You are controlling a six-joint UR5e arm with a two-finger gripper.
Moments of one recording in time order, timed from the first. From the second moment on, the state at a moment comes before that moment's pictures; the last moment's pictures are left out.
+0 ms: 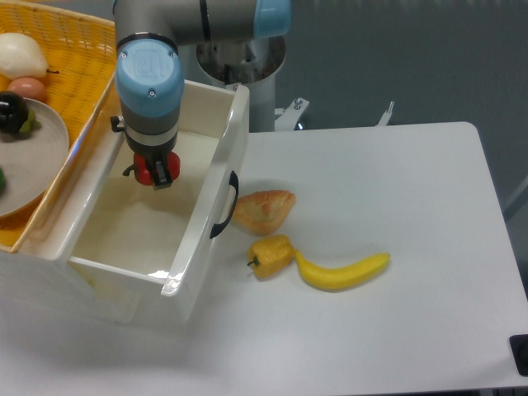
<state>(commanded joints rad) 2.15 -1.74 -1.52 -1.68 1.37 1.38</state>
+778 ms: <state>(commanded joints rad) 2.15 -1.74 -1.52 -1.68 1.37 1.38</state>
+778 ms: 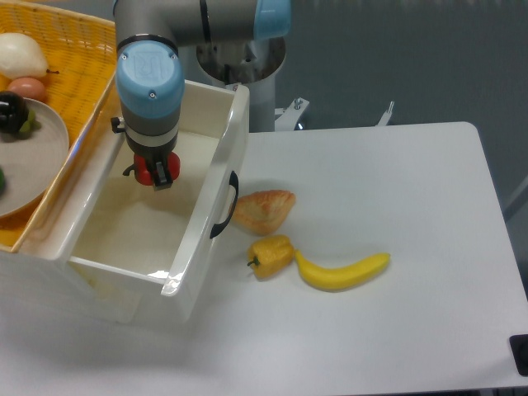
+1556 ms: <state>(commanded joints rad) 2.15 -1.74 -1.52 -1.68 1.37 1.39</state>
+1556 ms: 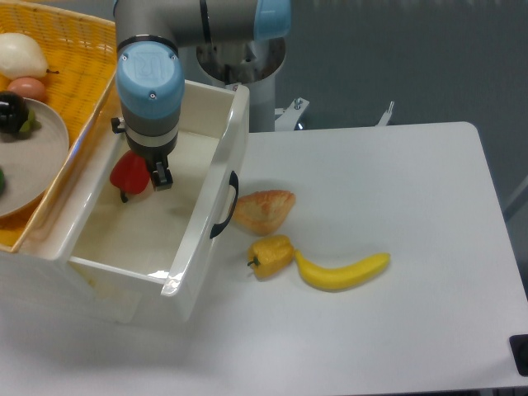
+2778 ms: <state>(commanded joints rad) 2.20 -1.67 -1.49 -1.60 1.37 1.37</state>
